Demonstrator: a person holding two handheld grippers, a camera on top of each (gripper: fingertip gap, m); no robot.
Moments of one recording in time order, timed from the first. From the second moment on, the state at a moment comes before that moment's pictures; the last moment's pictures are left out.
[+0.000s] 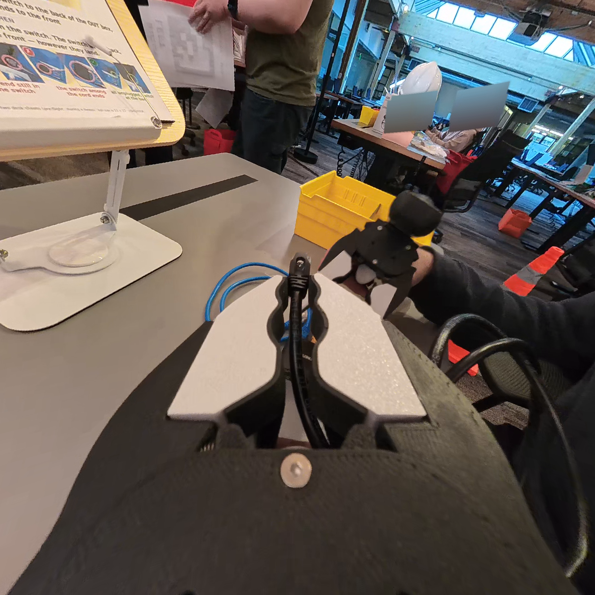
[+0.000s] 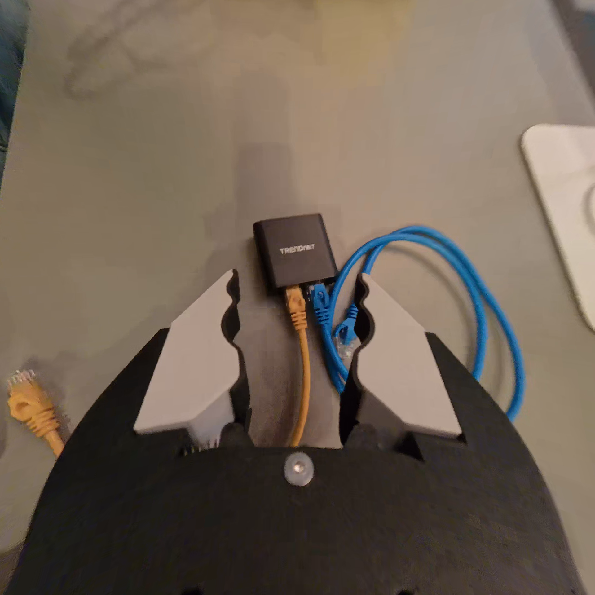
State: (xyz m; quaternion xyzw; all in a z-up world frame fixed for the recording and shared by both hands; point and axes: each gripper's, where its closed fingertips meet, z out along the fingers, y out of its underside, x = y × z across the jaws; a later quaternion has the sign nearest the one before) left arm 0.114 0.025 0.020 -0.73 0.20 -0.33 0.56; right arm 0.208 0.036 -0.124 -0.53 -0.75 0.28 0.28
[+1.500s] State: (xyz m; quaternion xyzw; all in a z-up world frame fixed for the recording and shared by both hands) left arm 0.139 0.021 0.007 -0.75 0.26 -0.31 0.52; right arm 0.176 0.055 -0.018 -0.43 -0.71 0.50 0.25
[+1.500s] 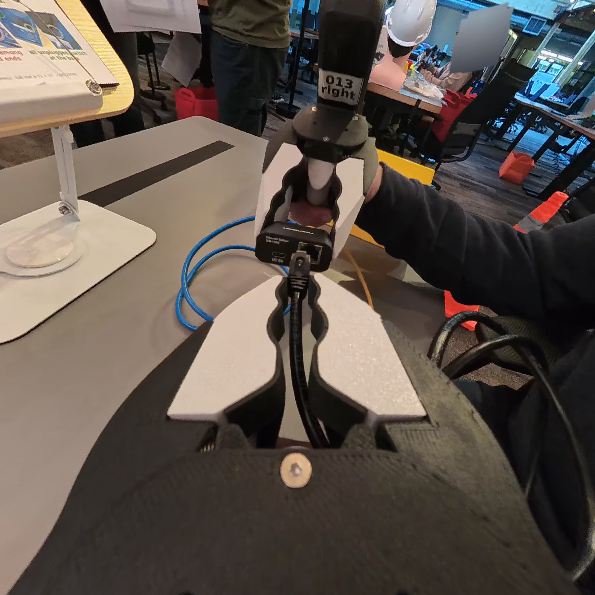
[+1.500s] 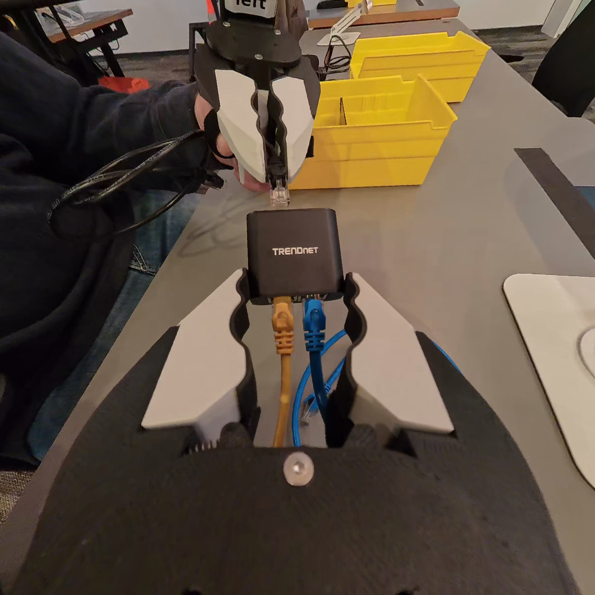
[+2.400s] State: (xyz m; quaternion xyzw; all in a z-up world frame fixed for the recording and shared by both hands) left arm 0.154 0.024 -0.008 -0.77 0.28 -0.29 0.50; right arm 0.177 0.054 -0.028 -0.45 -0.76 0.42 0.23
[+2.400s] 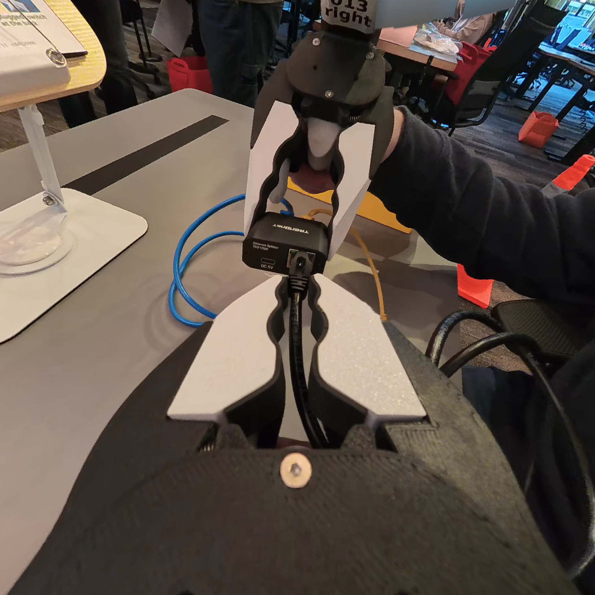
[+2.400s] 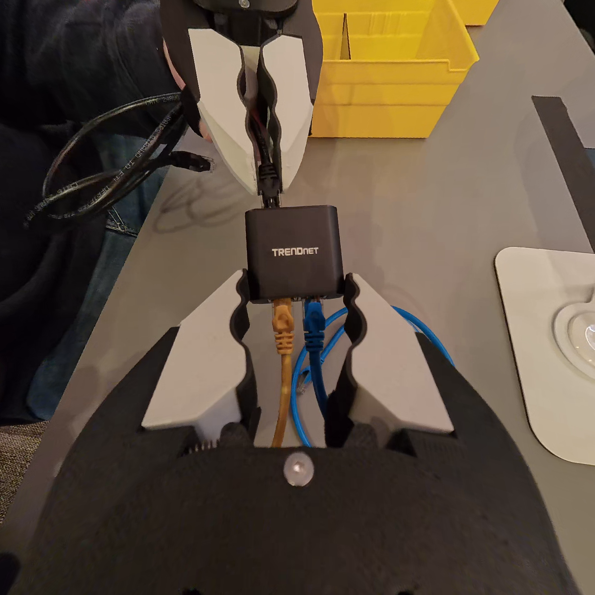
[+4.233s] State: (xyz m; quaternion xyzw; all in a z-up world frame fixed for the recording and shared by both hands) left arm 0.126 0.041 -0.008 -0.79 0.27 -0.02 0.55; right arm 0.182 0.072 -0.028 -0.50 -0.75 0.28 0.33
